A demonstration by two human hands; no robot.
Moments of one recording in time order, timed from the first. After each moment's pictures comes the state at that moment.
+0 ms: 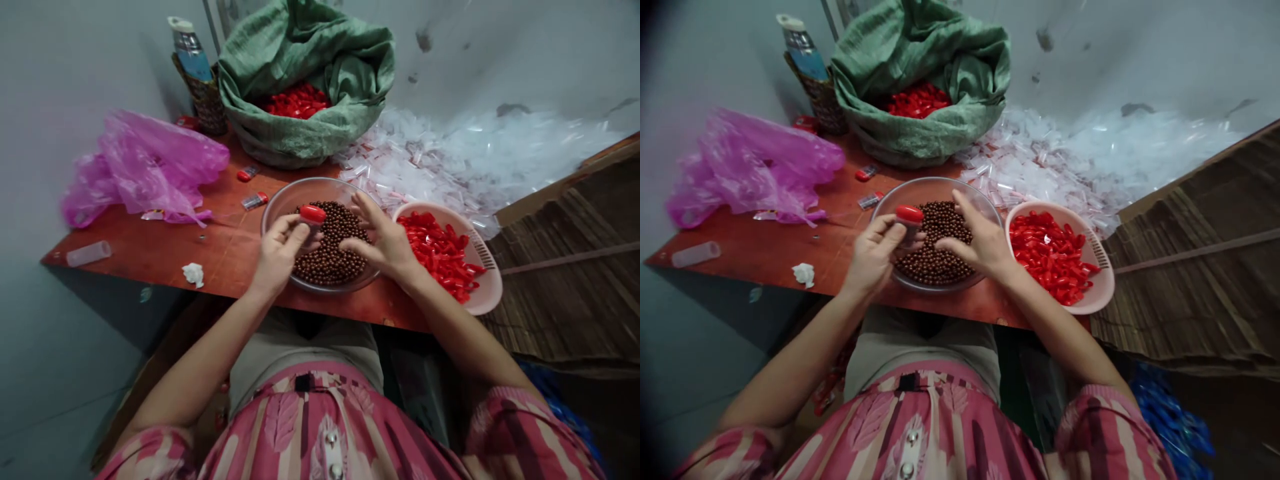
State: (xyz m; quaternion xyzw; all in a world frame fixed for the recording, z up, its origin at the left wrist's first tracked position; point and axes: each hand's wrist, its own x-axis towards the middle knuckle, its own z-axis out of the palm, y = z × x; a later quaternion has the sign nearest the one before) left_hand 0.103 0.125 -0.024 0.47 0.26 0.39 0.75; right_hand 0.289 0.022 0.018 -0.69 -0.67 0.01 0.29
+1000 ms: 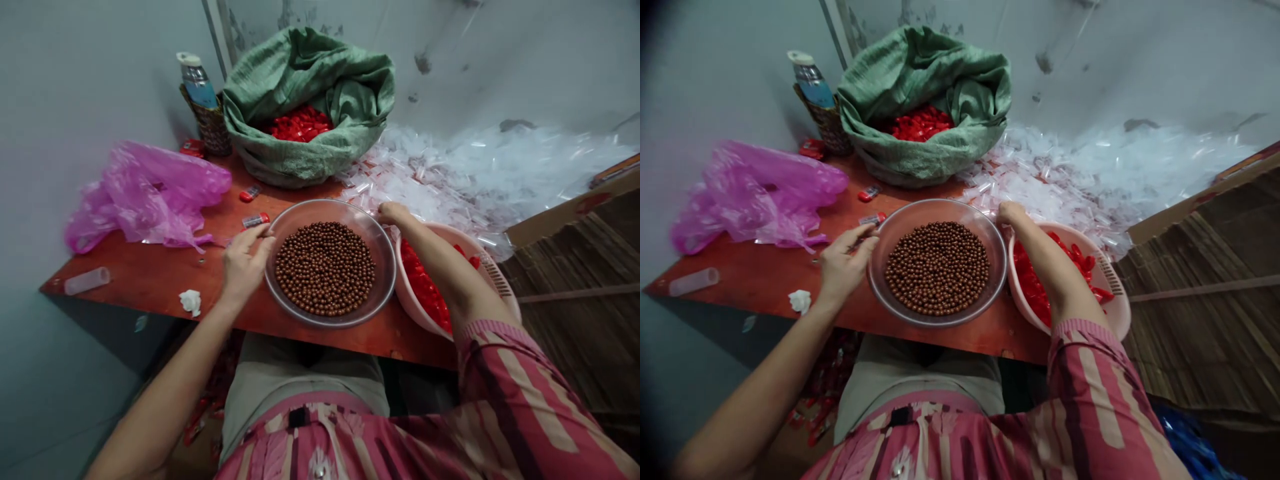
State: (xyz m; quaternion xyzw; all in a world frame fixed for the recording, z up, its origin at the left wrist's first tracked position) left_hand 0.078 0.194 -0.054 0.75 0.39 0.43 0.33; right_hand 0.465 0.141 -0.032 -0.88 -0.42 0.10 -0.20
